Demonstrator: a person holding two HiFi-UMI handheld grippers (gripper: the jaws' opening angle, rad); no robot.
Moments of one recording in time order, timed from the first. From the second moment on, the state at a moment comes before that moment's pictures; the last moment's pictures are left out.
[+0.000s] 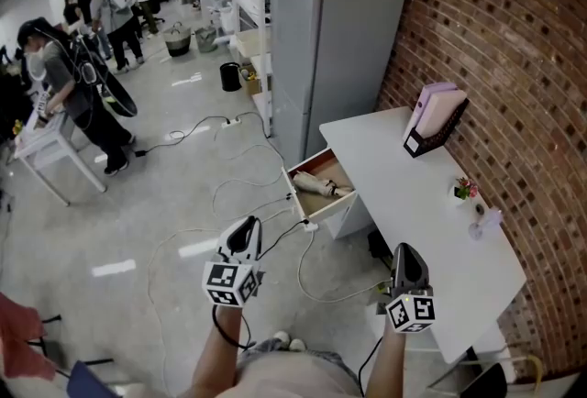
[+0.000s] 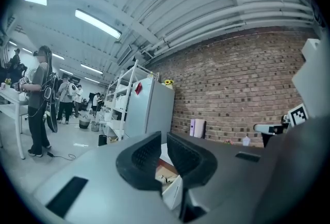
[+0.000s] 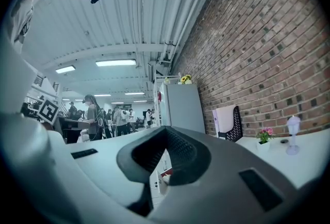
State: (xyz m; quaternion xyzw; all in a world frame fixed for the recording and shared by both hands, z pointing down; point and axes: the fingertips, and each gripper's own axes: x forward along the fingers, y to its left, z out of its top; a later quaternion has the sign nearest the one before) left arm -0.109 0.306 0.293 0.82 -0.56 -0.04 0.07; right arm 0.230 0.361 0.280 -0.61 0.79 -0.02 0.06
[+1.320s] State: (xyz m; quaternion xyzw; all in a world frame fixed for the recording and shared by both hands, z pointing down) left arm -0.144 0.258 0.299 0.85 -0.52 -0.07 0.06; right arm 0.202 0.322 0.302 -0.63 0.78 -0.03 0.06
